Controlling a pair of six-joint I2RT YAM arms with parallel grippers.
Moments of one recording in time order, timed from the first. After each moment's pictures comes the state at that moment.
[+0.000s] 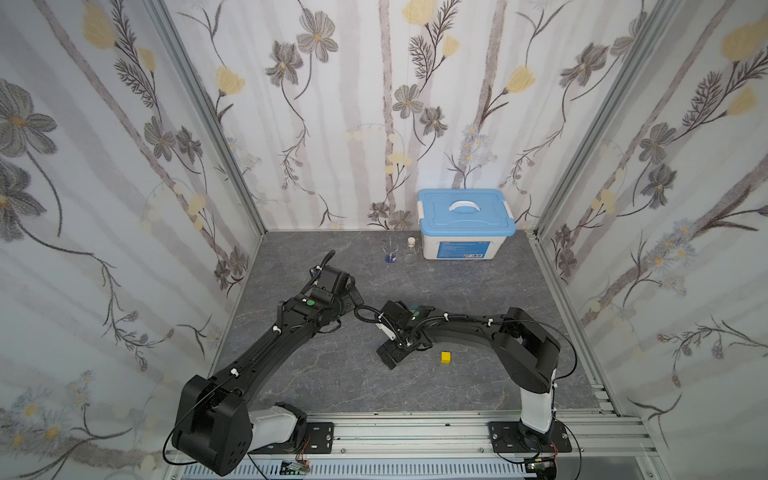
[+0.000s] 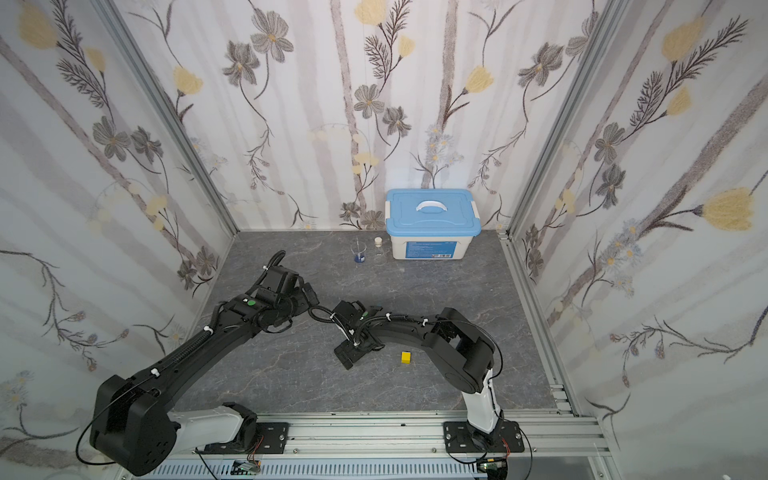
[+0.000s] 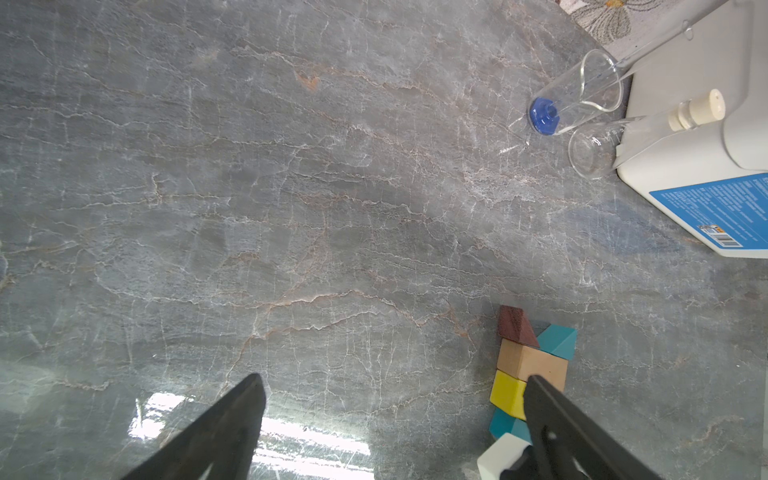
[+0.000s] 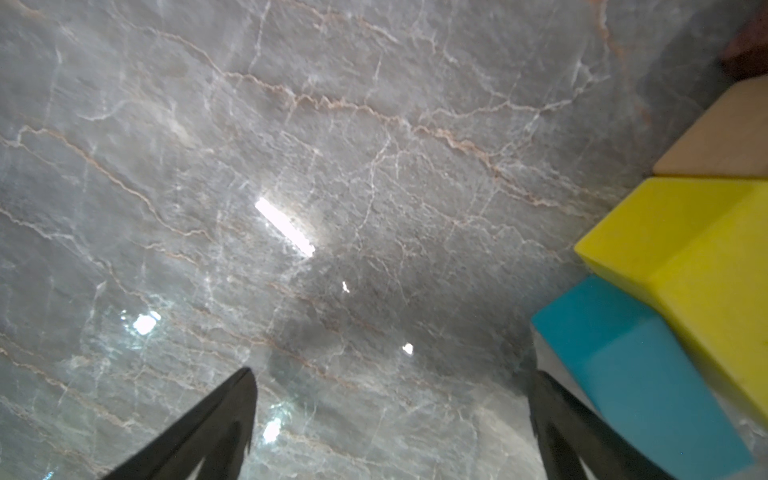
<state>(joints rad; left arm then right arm) -0.44 1.27 0.94 -0.60 -0.15 -0.85 0.96 1.94 1.29 -0.63 0.00 0.26</state>
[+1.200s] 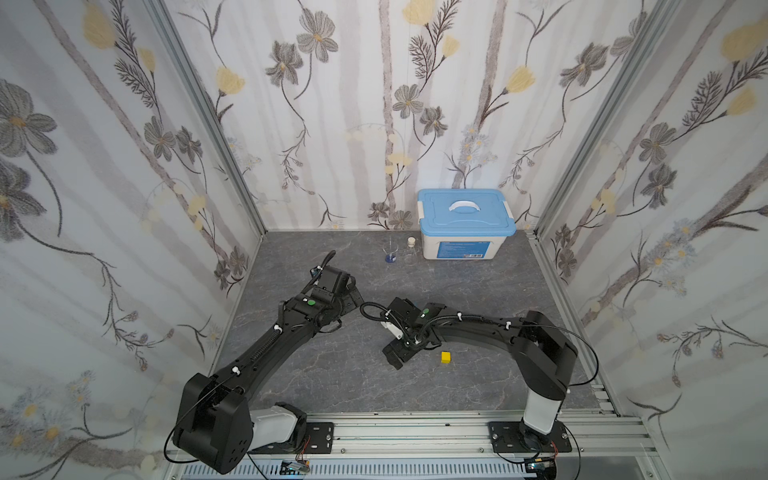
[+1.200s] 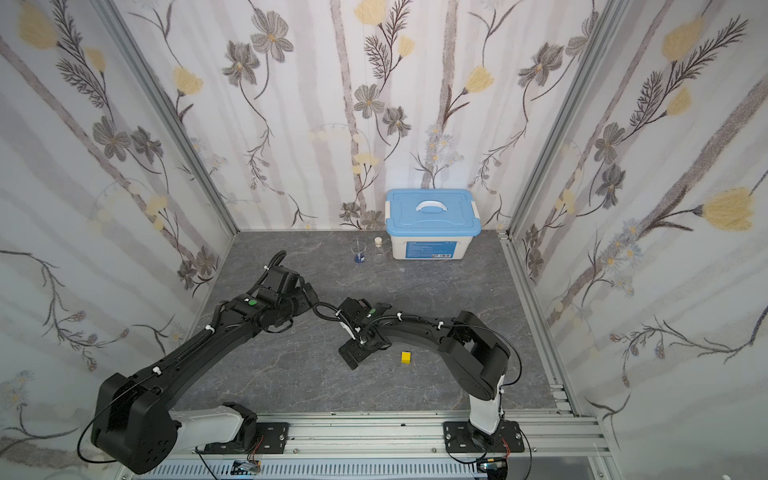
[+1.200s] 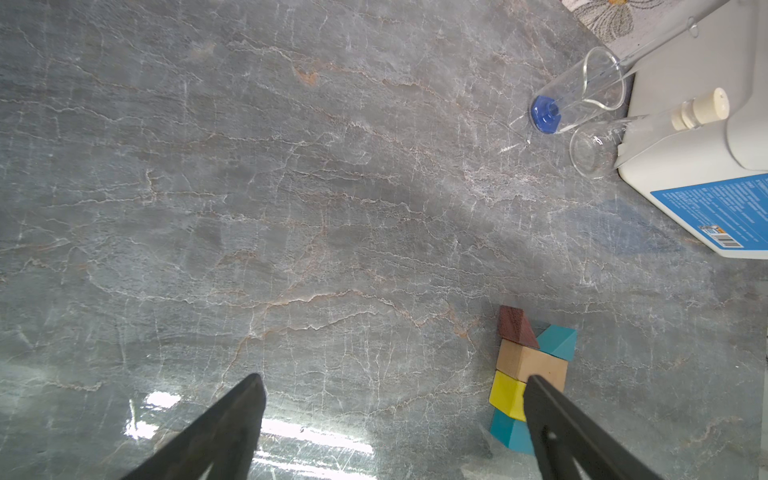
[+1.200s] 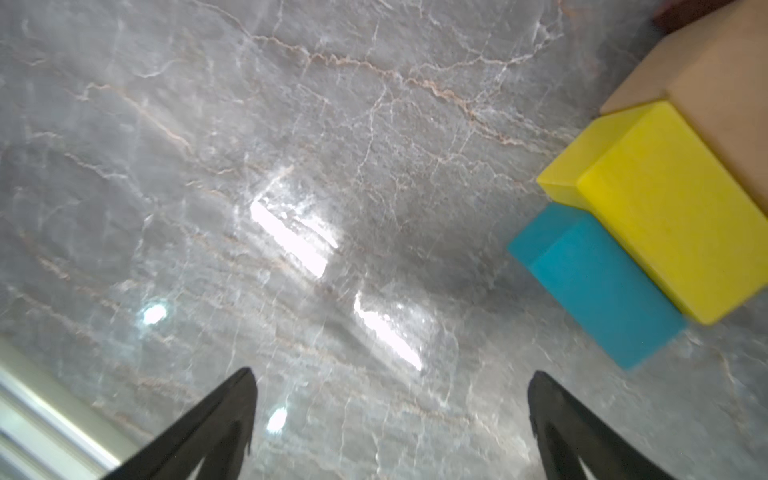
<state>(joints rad) -0.44 1.28 0.94 -0.59 -0.15 -0.86 0.95 1.82 1.25 -0.72 -0.02 0.25</state>
